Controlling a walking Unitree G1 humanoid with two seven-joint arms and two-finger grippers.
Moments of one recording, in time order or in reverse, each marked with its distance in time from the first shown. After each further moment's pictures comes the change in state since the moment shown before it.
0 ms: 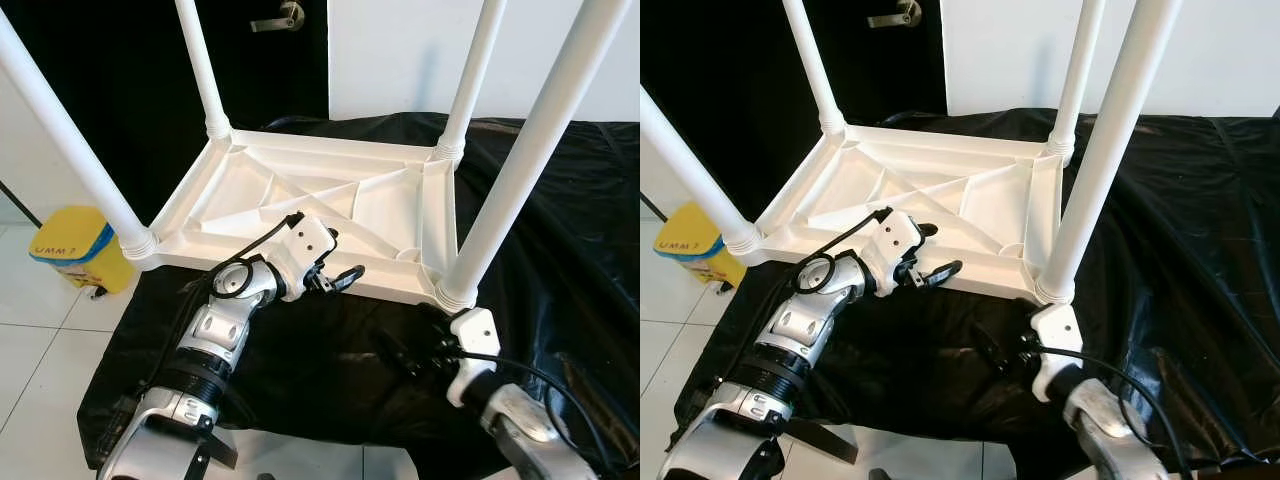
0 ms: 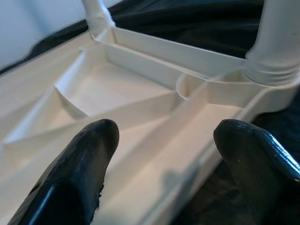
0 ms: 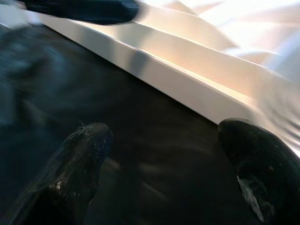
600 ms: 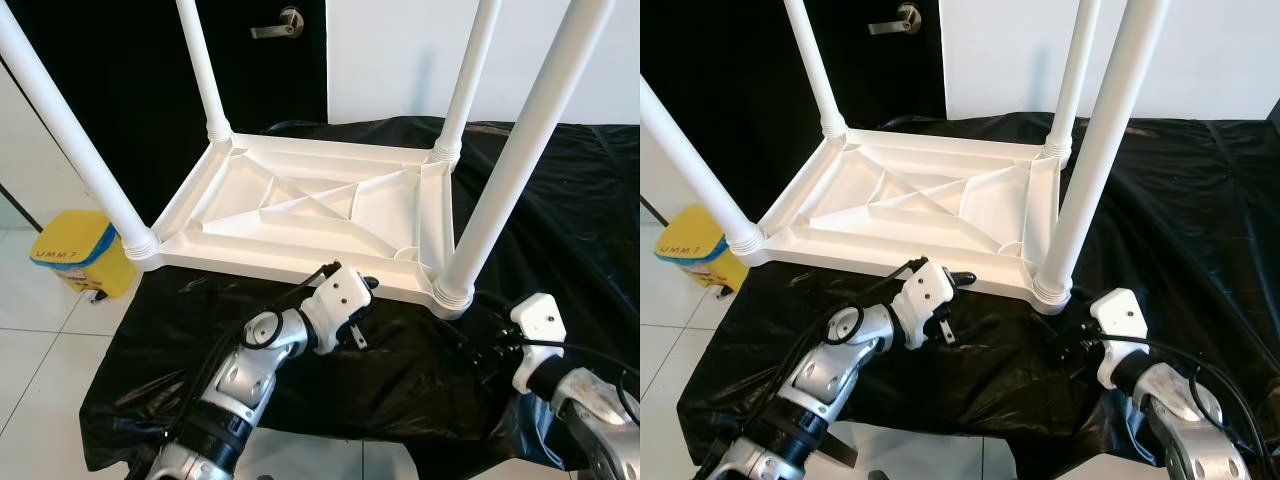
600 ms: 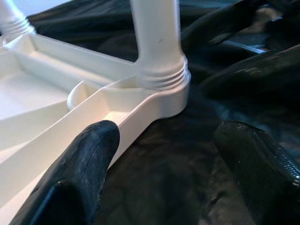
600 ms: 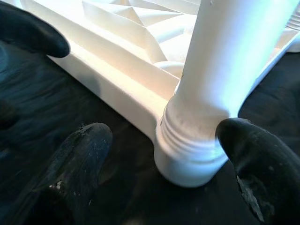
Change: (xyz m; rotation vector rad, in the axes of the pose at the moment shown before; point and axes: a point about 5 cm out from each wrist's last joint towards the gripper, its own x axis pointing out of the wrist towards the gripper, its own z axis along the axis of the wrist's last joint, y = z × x) left arm 0.010 -0.072 0.004 -0.055 -0.051 -0.181; right arm 0.002 -0.050 0.013 -0.104 0.006 -0.063
